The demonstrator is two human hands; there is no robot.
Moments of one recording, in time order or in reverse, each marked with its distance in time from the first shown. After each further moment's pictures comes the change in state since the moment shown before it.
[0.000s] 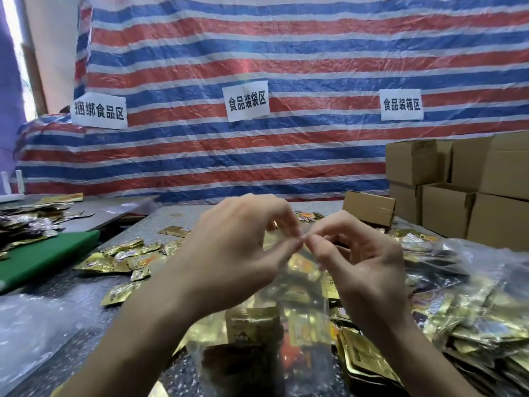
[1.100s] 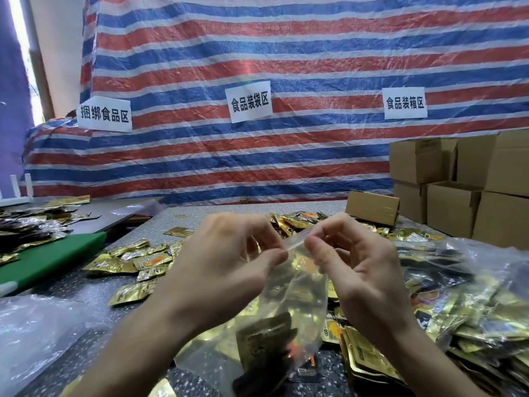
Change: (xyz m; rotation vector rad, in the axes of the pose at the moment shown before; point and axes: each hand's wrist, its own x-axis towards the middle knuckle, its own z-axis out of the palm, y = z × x) left_hand -0.017 -0.010 0.003 -0.130 0.055 -0.146; right_hand -0.004 -0.002 -0.002 -0.041 -0.064 0.112
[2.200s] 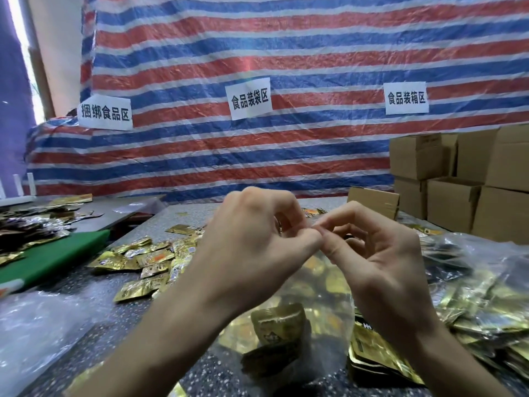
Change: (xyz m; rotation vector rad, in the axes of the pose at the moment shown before) left_hand 0.011 0.036 0.004 0.032 0.063 0.045; right_hand -0.003 -0.028 -0.007 0.022 0.058 -0.057
